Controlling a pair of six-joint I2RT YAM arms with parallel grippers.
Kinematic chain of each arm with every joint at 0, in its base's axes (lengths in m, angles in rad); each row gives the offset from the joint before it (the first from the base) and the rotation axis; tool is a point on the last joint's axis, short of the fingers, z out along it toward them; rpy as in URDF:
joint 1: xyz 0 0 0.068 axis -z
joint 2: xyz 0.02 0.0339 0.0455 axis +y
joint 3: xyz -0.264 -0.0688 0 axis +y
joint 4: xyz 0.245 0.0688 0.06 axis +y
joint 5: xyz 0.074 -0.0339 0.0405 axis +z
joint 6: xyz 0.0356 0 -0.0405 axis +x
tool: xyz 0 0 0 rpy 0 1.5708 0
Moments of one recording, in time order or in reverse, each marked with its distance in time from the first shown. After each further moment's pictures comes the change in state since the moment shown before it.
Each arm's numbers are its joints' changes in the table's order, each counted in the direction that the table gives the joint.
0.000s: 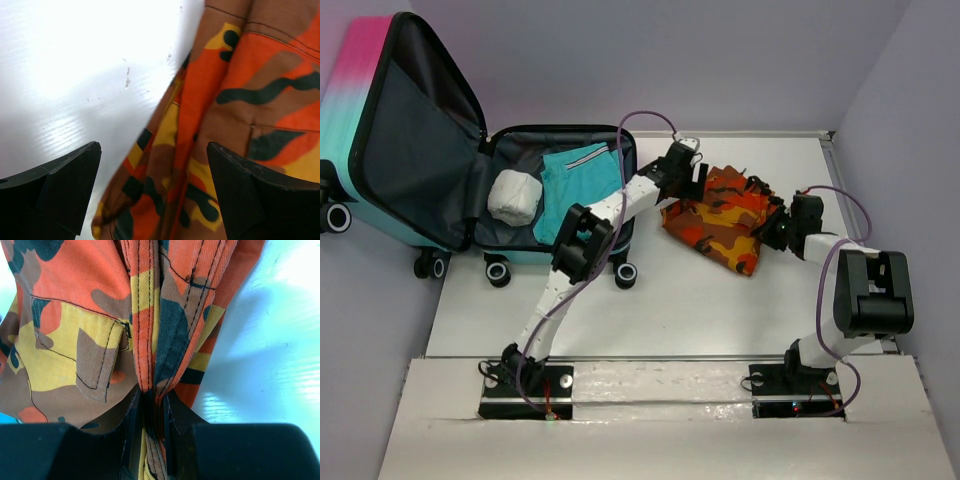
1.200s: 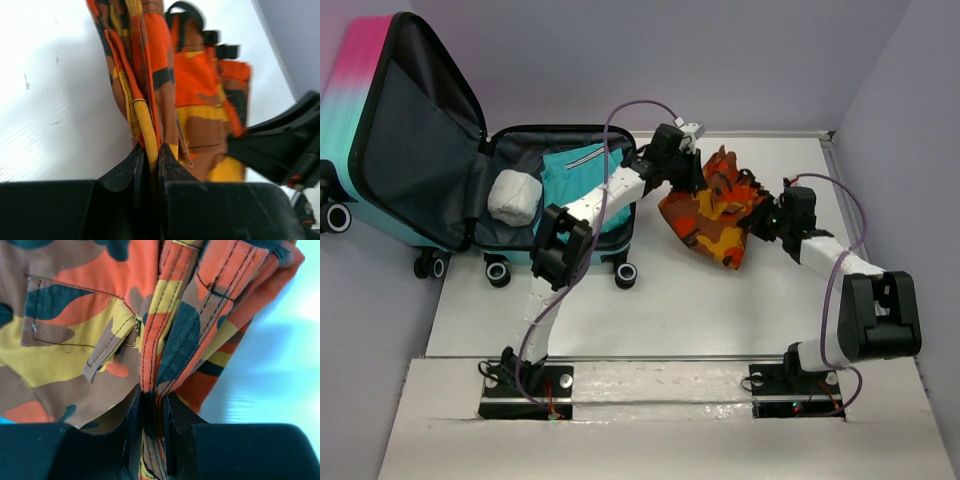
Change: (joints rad) left arm -0.041 -0.152 0.108 -0.089 -0.428 -0.081; right arm -0.093 -0.139 0.004 0.002 0.087 0.018
